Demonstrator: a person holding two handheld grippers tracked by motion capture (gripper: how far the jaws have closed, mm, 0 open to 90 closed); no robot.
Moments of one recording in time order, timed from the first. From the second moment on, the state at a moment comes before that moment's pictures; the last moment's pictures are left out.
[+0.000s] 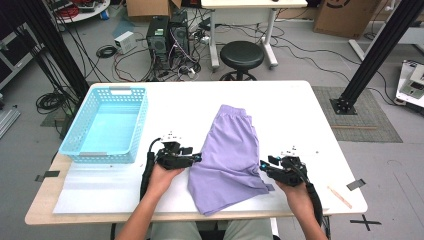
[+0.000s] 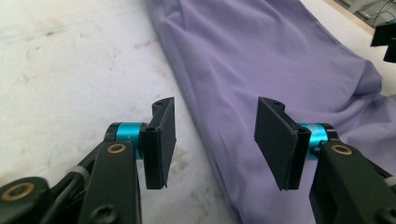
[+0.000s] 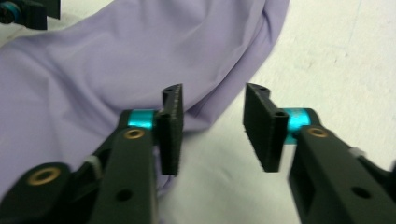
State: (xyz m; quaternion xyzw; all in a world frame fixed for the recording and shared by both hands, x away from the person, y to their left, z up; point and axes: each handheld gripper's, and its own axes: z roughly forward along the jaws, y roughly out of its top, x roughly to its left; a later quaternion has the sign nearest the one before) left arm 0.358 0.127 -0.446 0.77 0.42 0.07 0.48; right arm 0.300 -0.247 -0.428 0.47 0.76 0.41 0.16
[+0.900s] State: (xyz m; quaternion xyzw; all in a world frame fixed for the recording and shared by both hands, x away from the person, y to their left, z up) left arm 0.406 0.076 -0.449 0.80 0.42 0.13 0.41; right arm 0.398 -0.221 -0.446 0.47 0.79 0.35 0.18
